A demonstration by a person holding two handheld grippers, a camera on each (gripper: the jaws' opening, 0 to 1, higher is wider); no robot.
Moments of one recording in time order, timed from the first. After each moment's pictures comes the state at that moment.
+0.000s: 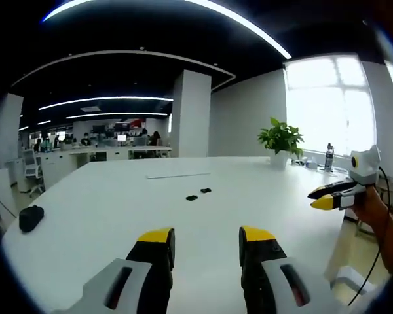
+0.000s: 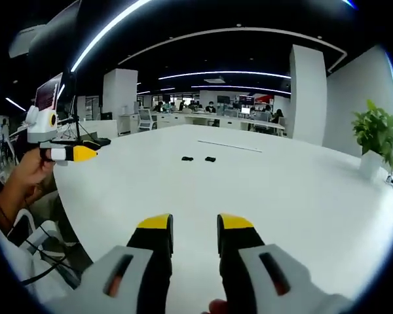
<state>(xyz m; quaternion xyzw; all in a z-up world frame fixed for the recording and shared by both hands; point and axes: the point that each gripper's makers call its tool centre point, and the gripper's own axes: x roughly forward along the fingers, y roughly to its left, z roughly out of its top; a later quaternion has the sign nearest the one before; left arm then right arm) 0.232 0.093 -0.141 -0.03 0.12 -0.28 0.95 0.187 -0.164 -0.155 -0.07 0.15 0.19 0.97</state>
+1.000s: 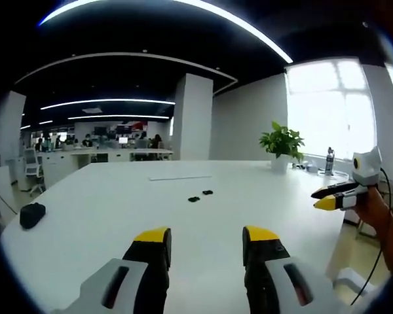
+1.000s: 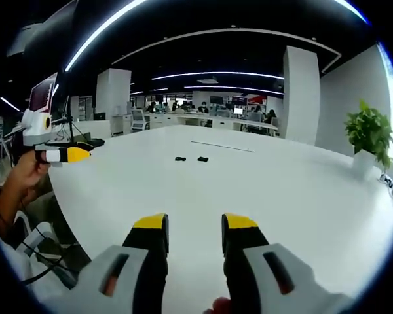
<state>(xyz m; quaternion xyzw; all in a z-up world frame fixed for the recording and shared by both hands) 0.230 0.099 -0.142 -0.03 0.11 -0.28 0.95 0.183 -0.171 -0.151 -0.07 0.14 0.17 0.97</state>
